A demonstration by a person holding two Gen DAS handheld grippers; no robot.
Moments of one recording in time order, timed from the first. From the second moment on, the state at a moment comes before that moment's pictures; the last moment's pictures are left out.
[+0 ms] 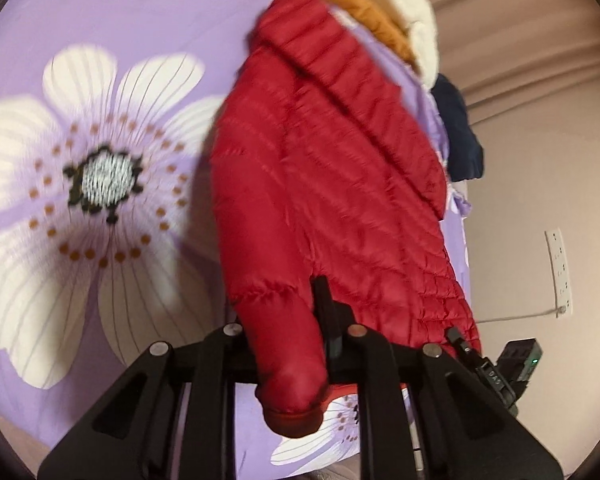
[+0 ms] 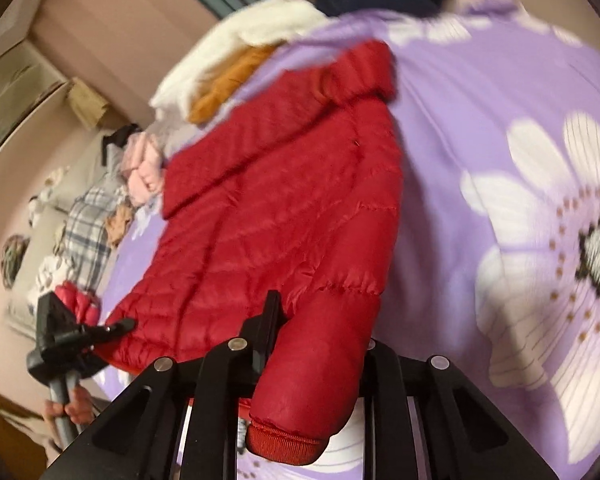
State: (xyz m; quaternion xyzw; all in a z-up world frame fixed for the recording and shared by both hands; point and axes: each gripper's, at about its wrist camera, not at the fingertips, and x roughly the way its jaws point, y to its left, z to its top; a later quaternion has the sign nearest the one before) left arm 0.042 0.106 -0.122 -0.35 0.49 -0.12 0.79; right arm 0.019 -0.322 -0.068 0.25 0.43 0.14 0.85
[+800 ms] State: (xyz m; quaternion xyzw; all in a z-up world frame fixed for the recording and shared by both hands) left arm -0.019 0.085 -0.010 -0.25 0.37 -0.20 0.87; right arm -0.024 -0.324 0.033 0.20 0.33 0.26 0.89
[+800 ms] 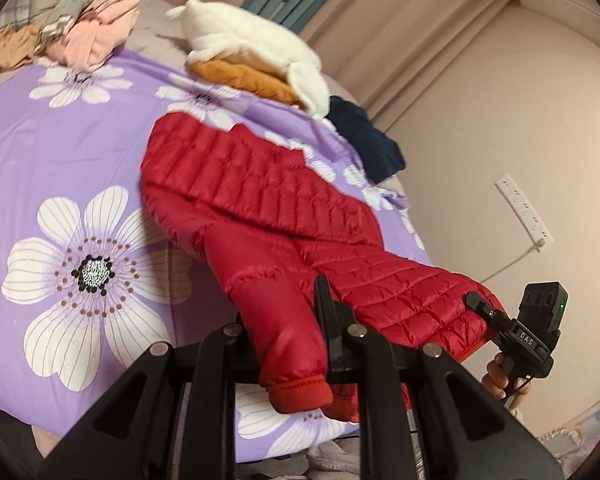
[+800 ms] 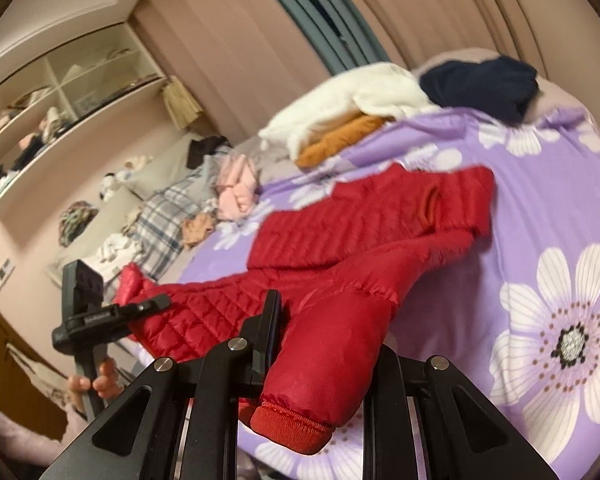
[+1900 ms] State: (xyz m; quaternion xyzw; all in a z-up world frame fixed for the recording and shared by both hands) left arm -0.026 0.093 0.026 -0.25 0.33 -0.24 0.88; right arm -0.027 -0.334 0.063 0.21 0.28 0.30 0.89
